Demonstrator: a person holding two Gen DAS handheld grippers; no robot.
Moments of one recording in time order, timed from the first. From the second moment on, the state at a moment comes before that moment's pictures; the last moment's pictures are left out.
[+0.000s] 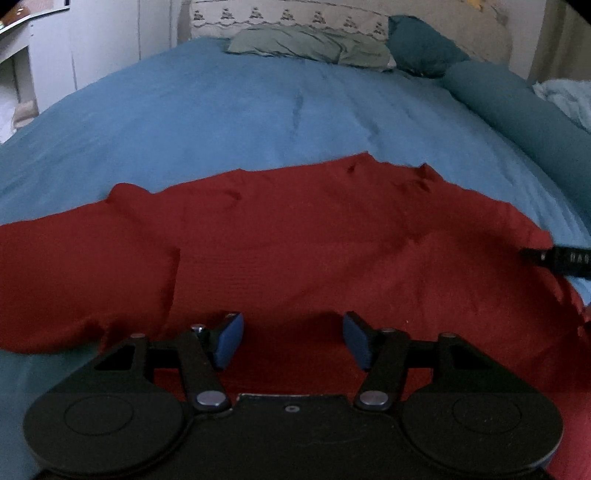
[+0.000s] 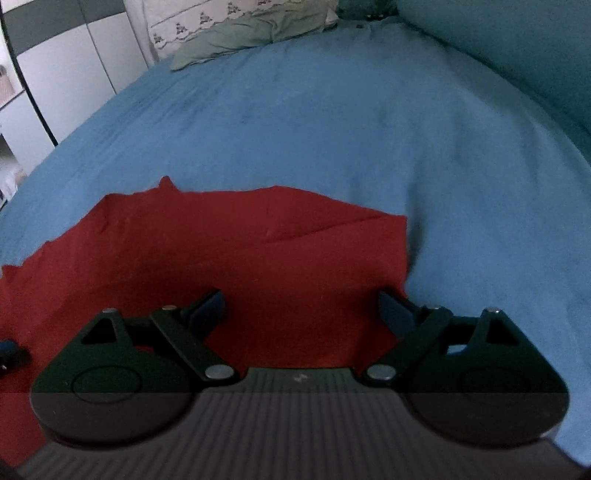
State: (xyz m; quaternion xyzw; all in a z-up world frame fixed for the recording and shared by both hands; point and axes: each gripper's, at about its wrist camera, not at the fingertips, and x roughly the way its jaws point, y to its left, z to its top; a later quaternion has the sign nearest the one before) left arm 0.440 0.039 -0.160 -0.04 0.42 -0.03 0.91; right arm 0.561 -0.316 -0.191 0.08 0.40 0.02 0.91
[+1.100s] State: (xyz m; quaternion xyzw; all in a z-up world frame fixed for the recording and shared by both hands) left arm 0.351 0.286 -0.072 -0.17 0.38 0.21 0.88; right arm 0.506 -0.125 -0.077 0.03 0.44 0.13 0.89
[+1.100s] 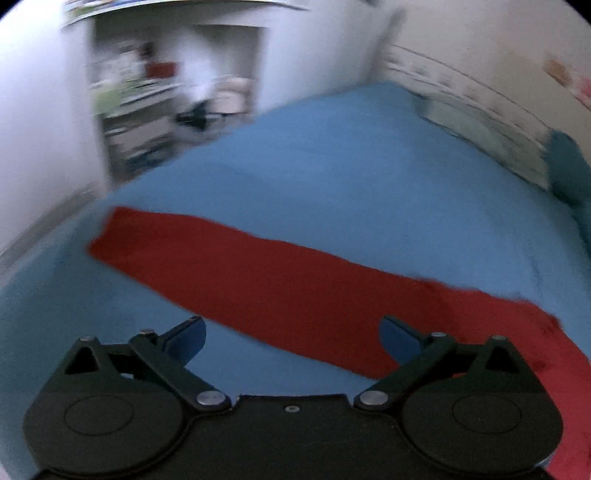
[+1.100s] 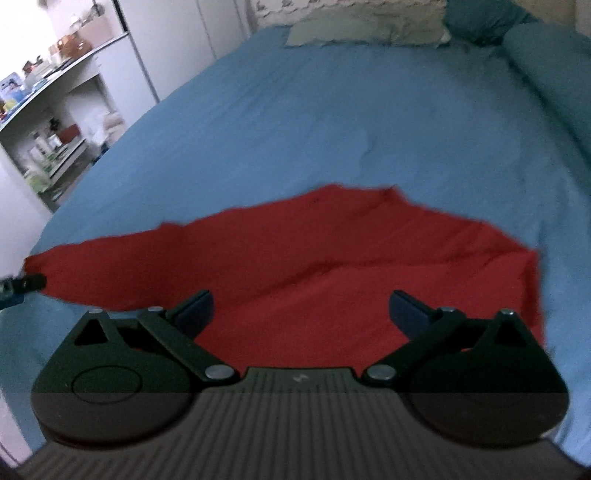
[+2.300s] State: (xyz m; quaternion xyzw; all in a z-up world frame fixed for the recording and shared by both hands) left arm 0.437 0.155 -0.021 -0.07 0.23 0.05 0.97; right arm 0.479 -0.142 -0.092 0.07 0.39 0.01 0.92
